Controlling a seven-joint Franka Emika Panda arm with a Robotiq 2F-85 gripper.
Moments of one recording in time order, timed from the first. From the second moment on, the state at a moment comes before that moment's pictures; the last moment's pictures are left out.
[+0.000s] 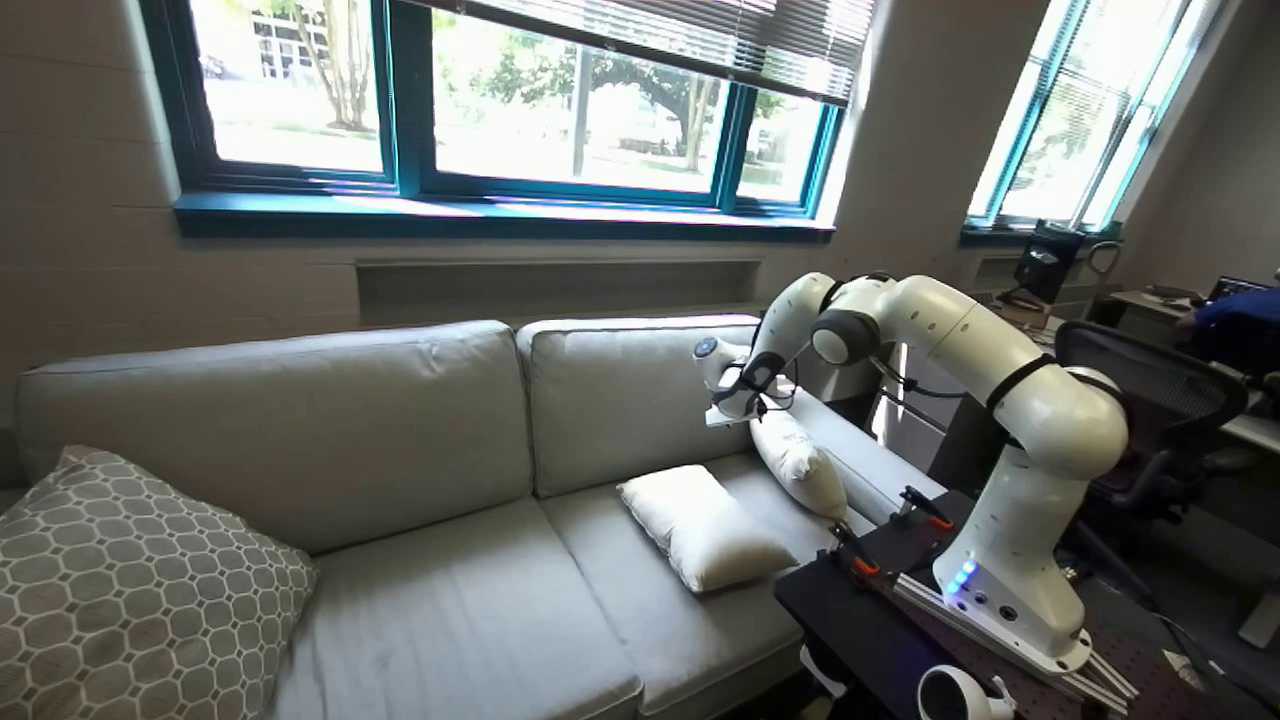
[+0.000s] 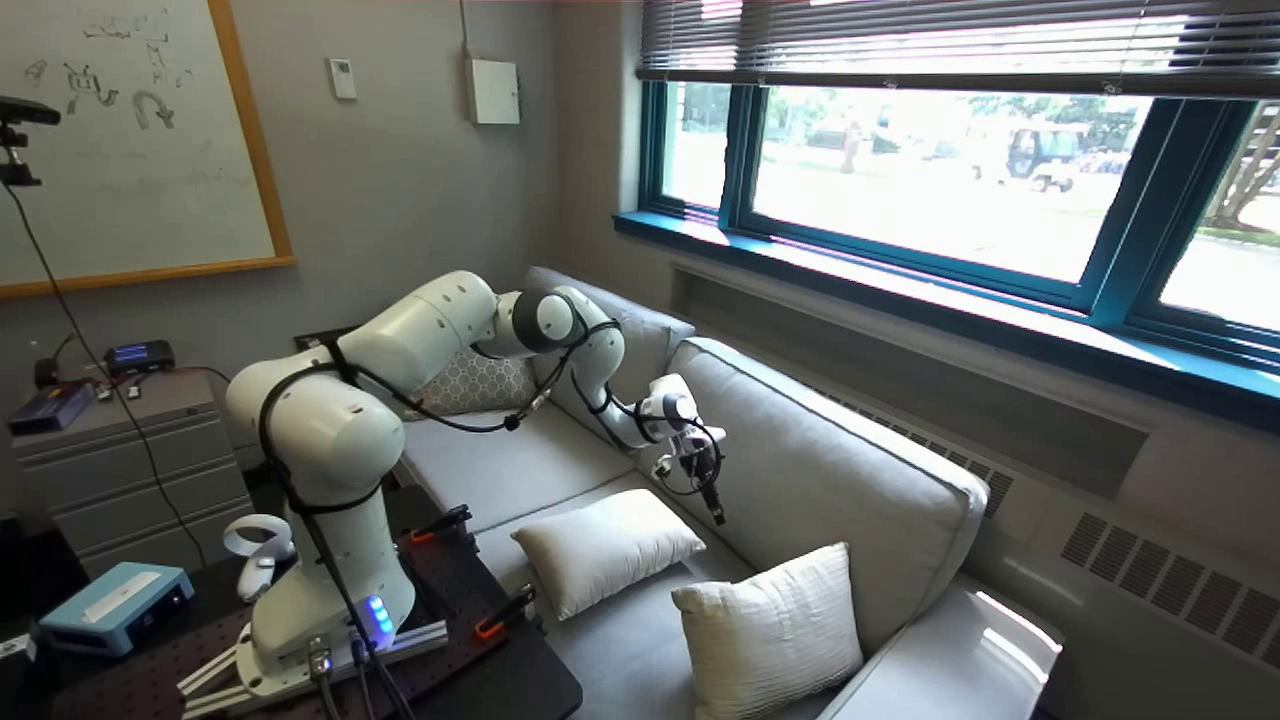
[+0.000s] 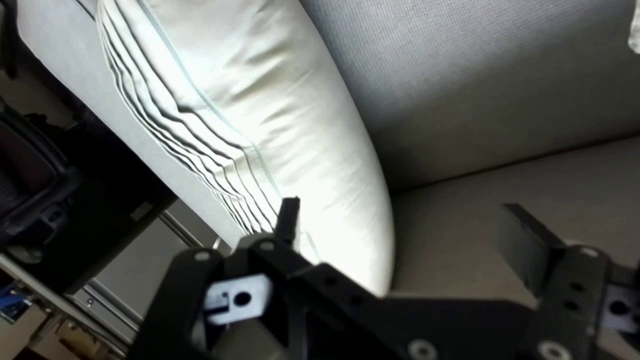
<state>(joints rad) 0.31 1.23 -0.44 -1.35 -0.42 2.42 1.21</state>
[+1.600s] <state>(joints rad) 0.02 1.44 -0.37 -1.07 -0.32 2.47 0.77</state>
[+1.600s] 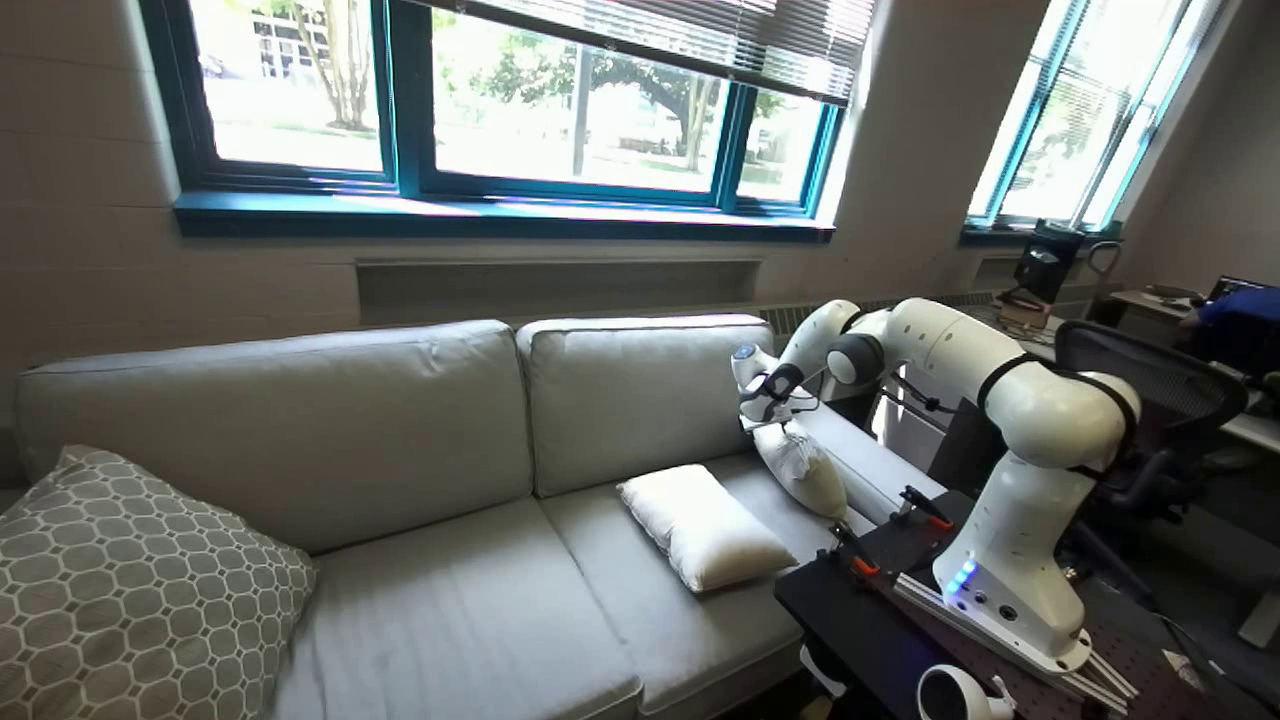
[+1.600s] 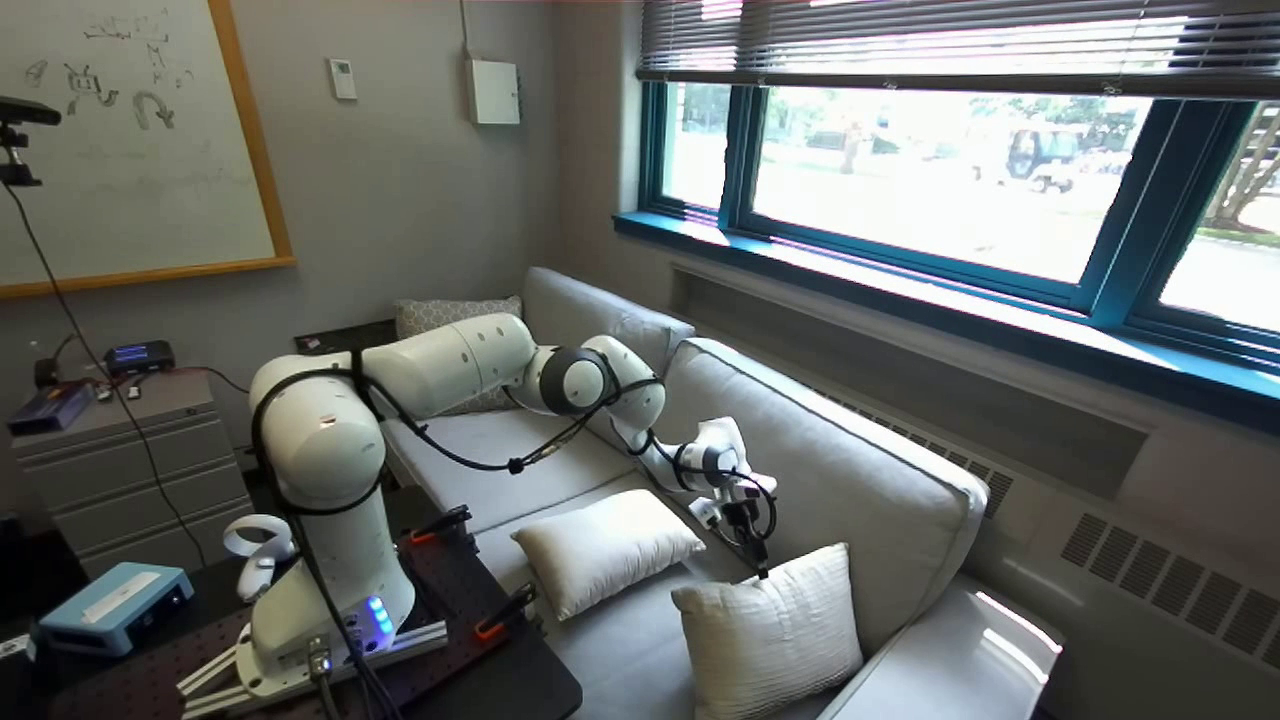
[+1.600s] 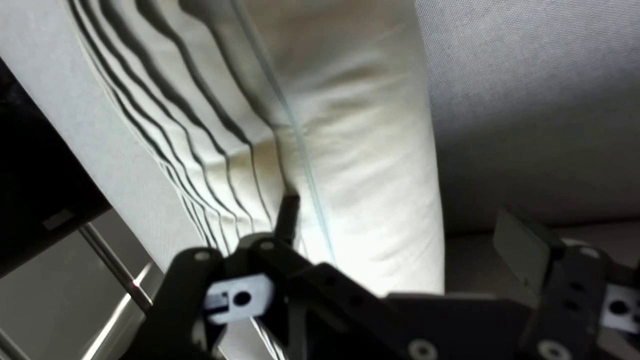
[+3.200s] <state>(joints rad) -0.30 1.46 -0.31 -0.96 -0.60 2.18 1.39</state>
